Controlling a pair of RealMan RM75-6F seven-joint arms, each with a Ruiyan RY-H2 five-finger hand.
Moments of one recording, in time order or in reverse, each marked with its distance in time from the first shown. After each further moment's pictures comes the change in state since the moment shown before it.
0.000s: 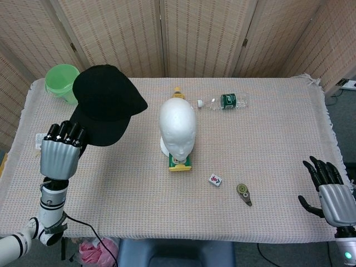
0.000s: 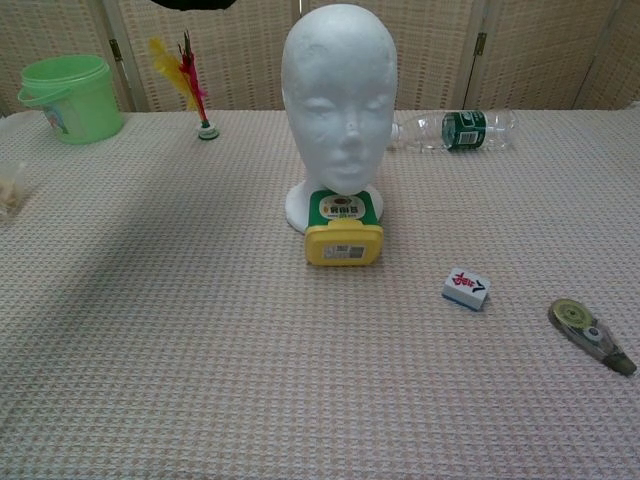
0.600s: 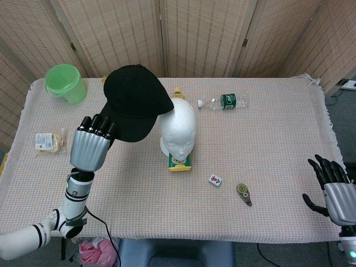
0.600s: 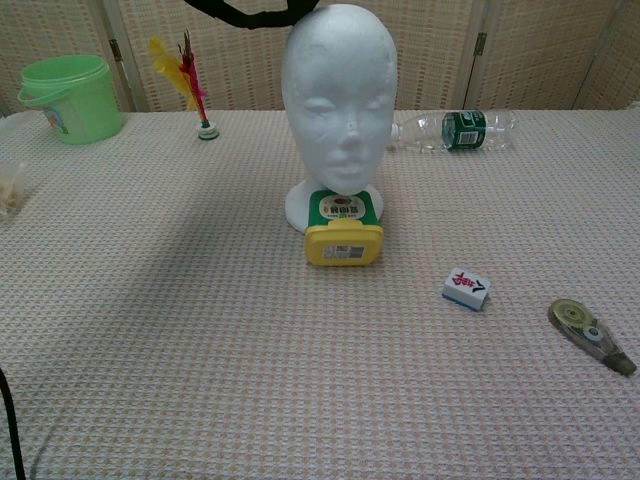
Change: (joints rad) left arm -0.119 -0.088 -0.037 -0.033 -0.041 -0.129 0.073; right arm -0.001 0.022 0.009 0.002 0.020 -0.005 0.037
